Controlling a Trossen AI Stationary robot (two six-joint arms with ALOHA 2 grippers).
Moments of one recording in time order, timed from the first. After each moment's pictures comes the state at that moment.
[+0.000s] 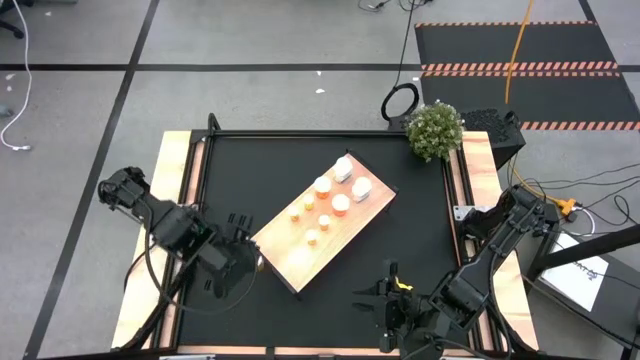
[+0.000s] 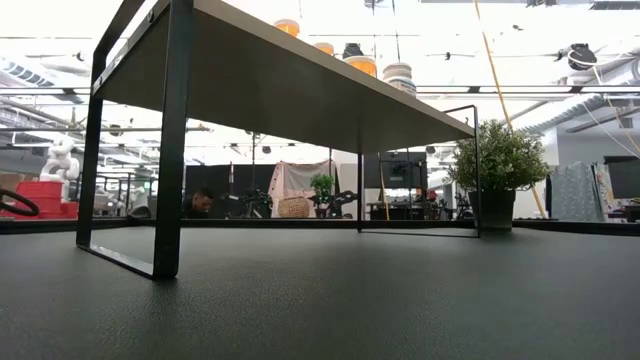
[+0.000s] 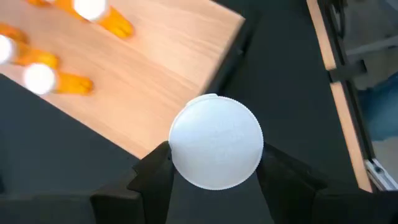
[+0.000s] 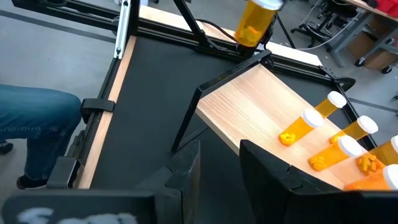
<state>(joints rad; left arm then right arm) -0.59 1.57 1.83 -1.53 -0.19 -0.27 0.82 1.71 1.62 -0.73 0.81 0.36</state>
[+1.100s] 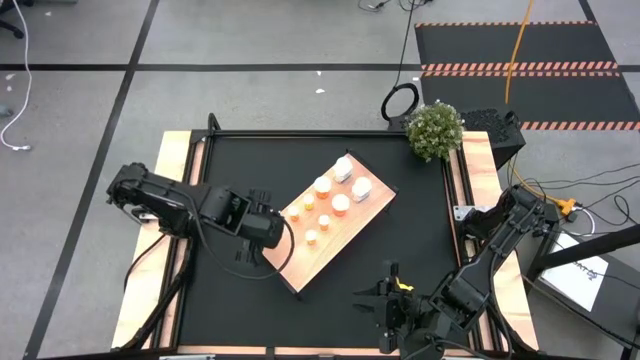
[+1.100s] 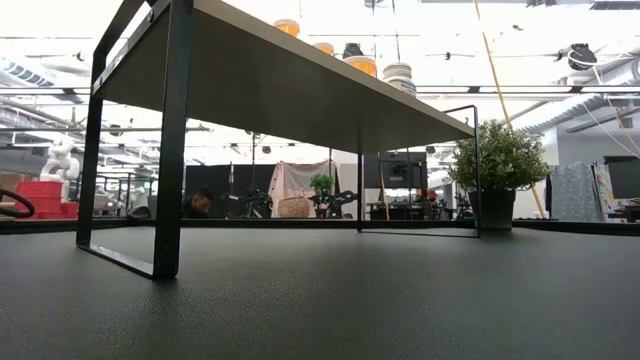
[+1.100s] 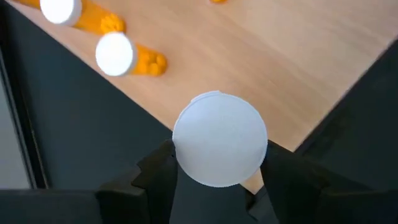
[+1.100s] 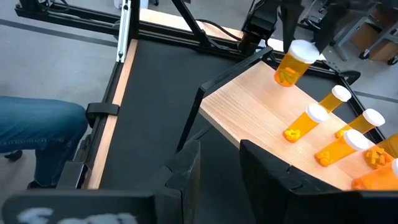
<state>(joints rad) -0.31 1.57 1.65 -1.42 -0.20 -0.10 0.82 1.71 1.62 -0.73 0.81 0.41</state>
